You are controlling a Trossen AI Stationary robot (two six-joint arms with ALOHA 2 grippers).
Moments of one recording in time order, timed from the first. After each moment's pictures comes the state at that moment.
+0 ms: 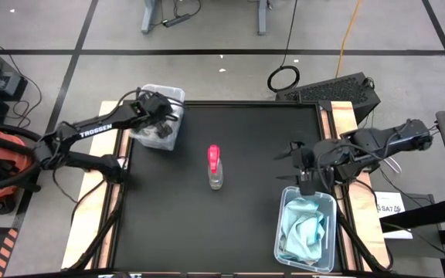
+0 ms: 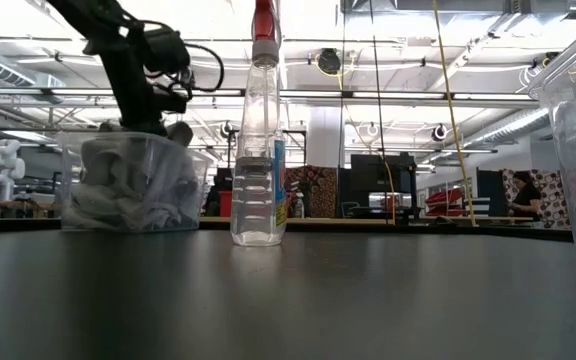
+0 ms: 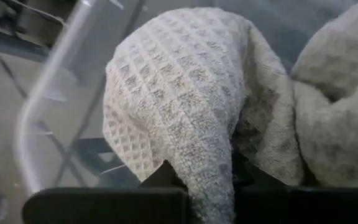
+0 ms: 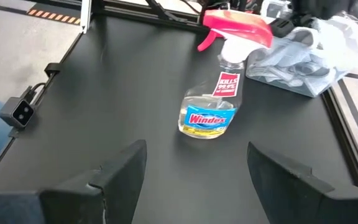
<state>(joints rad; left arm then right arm) 0.66 1.21 0.84 -0.63 -0.42 0.29 0.30 1.02 1.18 -0.76 0.21 0.04</state>
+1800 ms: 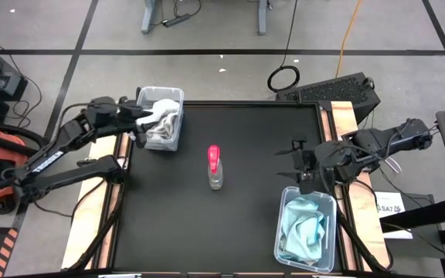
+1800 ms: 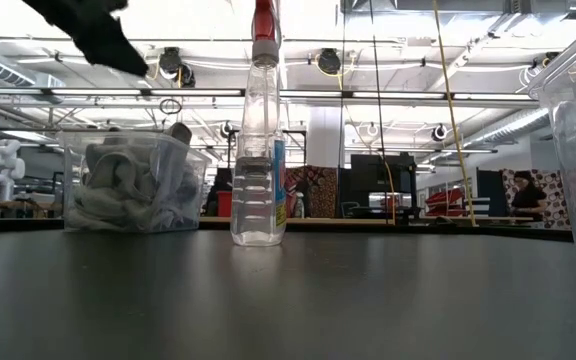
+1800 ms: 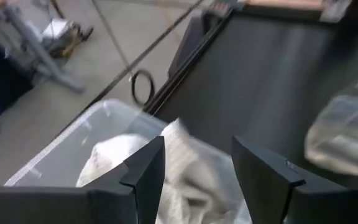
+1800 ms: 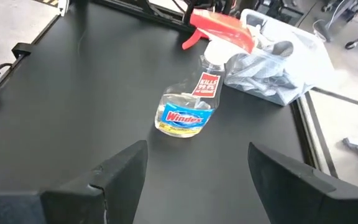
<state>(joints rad) 0.66 0.62 0.84 -0.71 0.08 0.19 0.32 1.01 1.18 -0.77 0.32 -0.07</state>
